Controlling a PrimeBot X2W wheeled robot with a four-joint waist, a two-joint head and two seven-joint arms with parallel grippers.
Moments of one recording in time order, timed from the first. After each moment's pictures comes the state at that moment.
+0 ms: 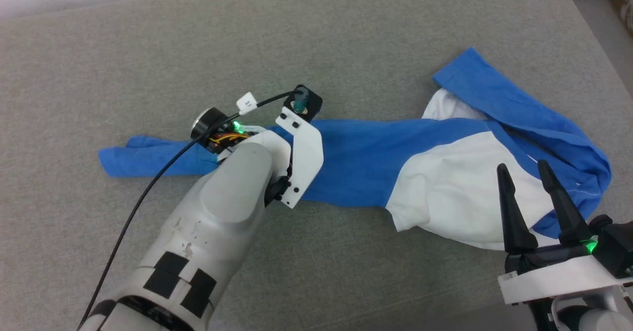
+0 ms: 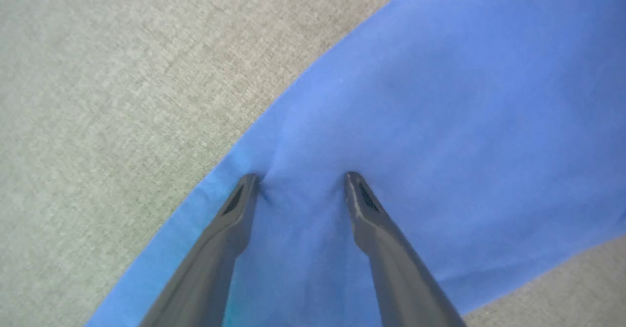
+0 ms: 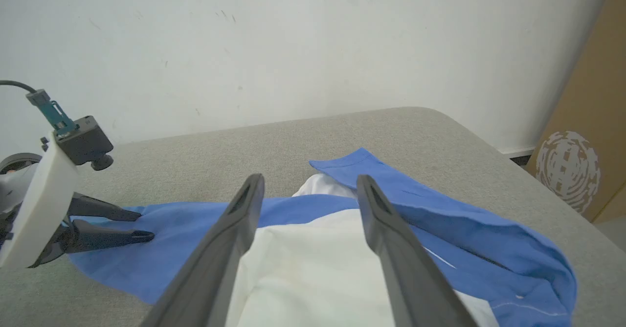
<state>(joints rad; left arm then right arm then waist) -0.90 0.04 -0.59 0.94 -0.16 -0.12 0.53 0.04 -0.05 -0.01 -0.17 0.23 0.13 -0.11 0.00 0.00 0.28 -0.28</state>
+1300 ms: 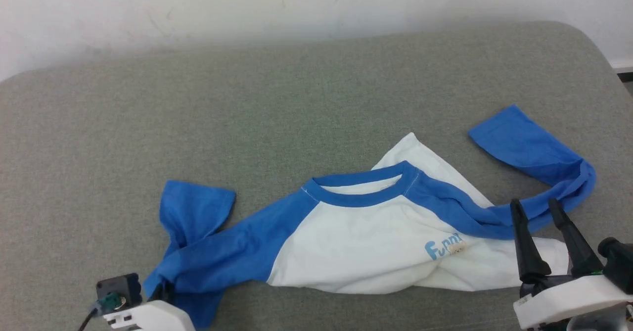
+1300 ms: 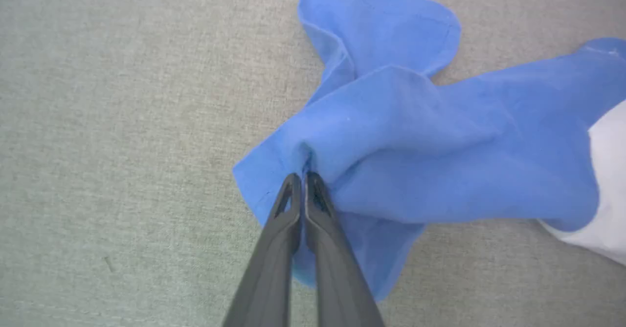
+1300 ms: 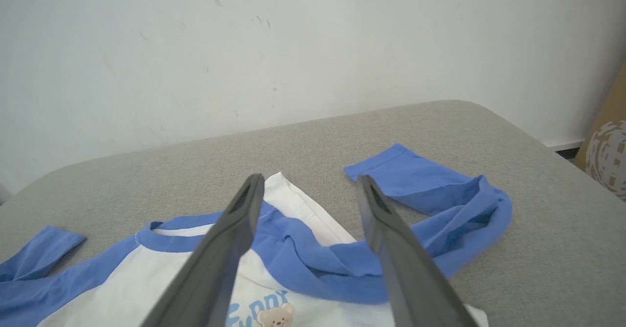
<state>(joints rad) 0.11 0.33 -0.21 0.08 -0.50 0.35 0.21 0.13 -0.05 -0.08 -0.16 0.27 0.13 -0.01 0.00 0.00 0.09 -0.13</state>
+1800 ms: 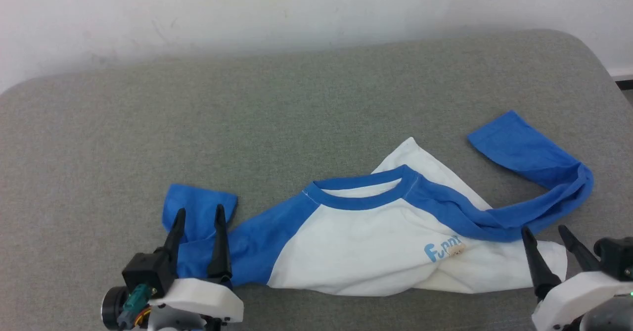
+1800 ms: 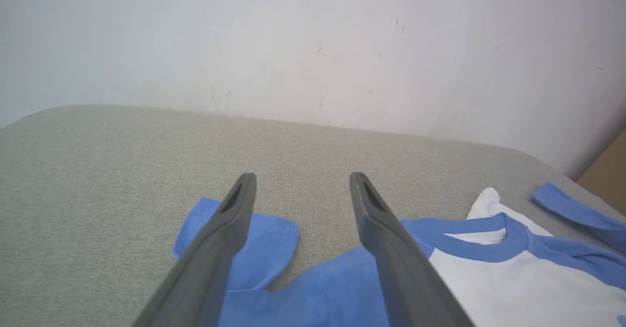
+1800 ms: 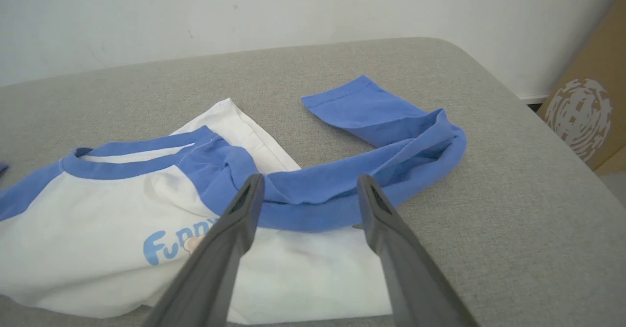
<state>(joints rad) -0.01 0.21 -0.26 0.08 -0.41 0.22 -0.25 0.12 -0.11 -0.13 -0.05 0.22 0.13 0.13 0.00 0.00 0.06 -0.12</state>
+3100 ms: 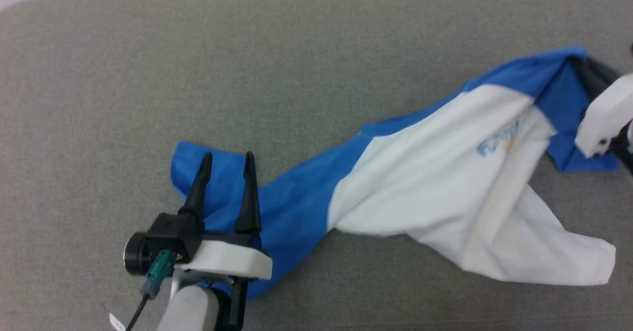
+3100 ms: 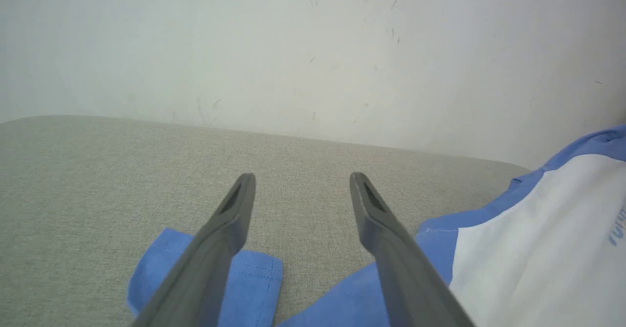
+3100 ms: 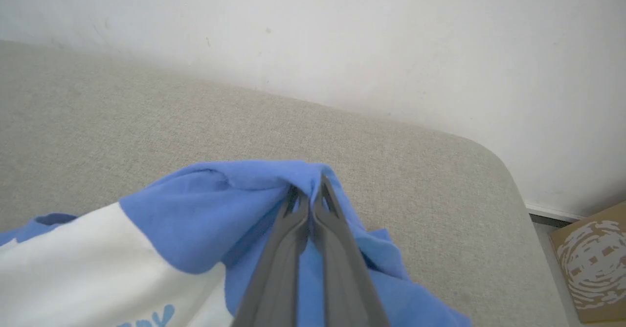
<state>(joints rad) -0.12 0.06 -0.22 0.03 -0.24 0.12 -0.26 -0.60 -0.49 0.17 0.33 0.43 0.13 0.29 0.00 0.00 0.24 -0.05</state>
